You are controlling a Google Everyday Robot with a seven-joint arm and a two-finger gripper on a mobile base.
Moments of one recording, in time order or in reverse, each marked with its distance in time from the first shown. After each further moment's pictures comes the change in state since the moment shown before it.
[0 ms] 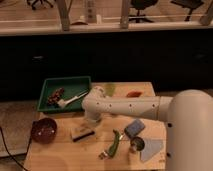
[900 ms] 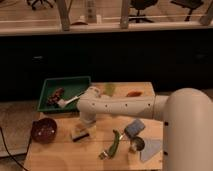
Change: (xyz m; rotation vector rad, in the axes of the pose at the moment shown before) arm -0.030 -0.015 0.000 0.014 -0.035 0.124
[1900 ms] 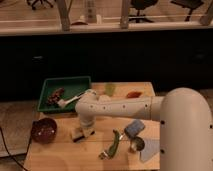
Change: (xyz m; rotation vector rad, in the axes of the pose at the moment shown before) arm -0.011 0.002 0.014 -0.009 -0.022 0.137
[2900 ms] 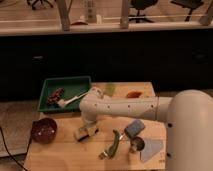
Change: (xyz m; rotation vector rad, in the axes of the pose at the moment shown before) arm 0.018 -0.008 -0.017 0.043 0.000 -0.089
